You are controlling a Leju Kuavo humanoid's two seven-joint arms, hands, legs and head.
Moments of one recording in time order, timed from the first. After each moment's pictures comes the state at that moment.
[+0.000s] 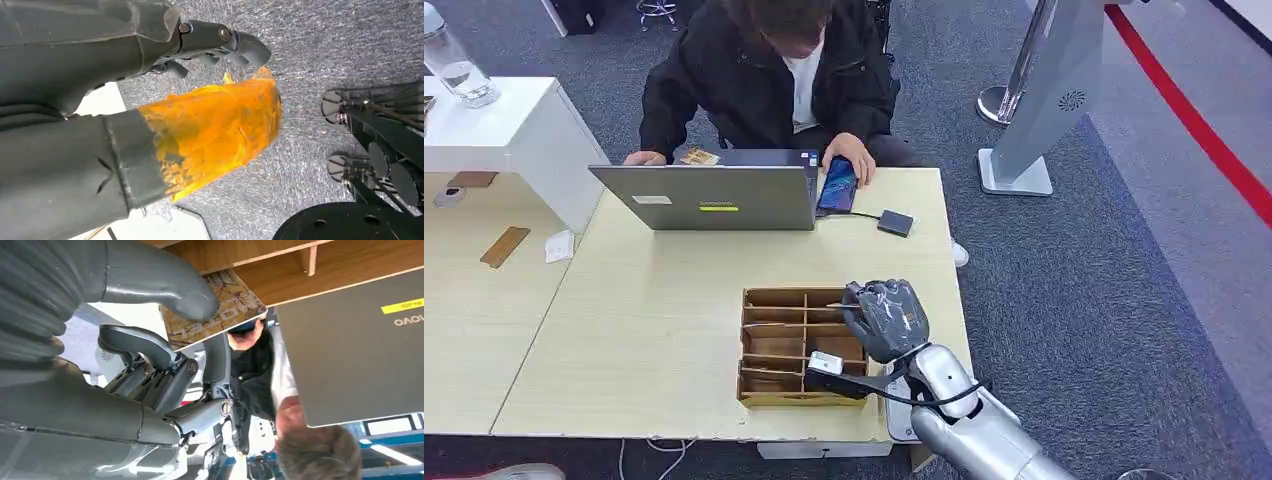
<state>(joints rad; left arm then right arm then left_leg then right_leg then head) 0.07 -0.12 1.45 -0.48 -1.50 -0.60 -0.12 -0.38 -0.01 0.77 -1.15 1.01 -0.44 0.00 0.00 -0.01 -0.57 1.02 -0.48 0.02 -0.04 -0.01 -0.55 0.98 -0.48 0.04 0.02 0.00</state>
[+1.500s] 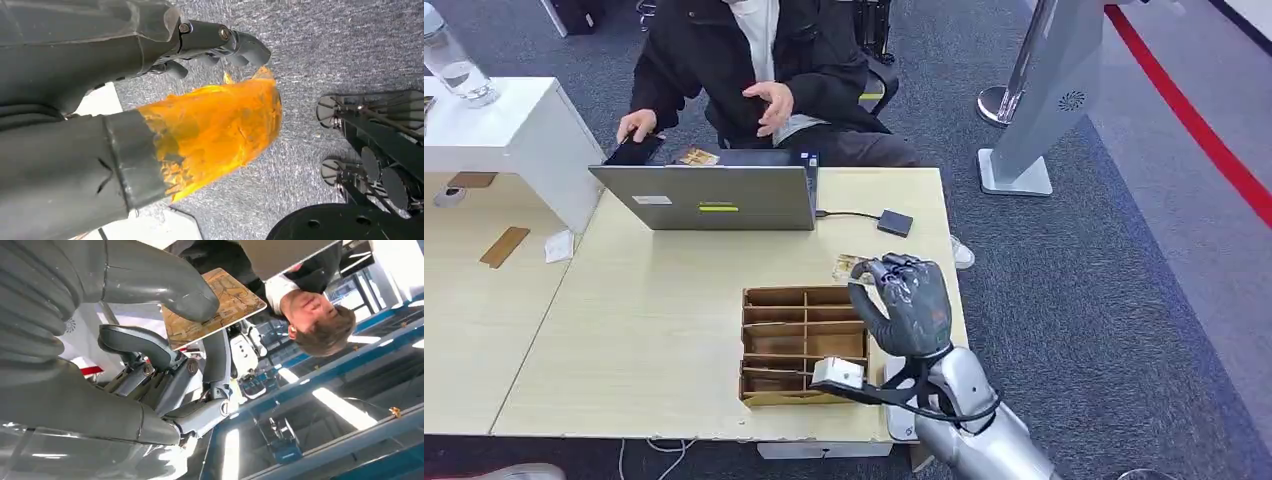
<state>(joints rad) 0.06 -0.16 1.51 -0.54 -1.55 -0.60 -0.14 -0.29 0.01 0.67 -1.44 1.03 -0.61 -0.11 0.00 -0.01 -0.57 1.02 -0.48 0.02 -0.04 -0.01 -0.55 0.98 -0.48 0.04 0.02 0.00</state>
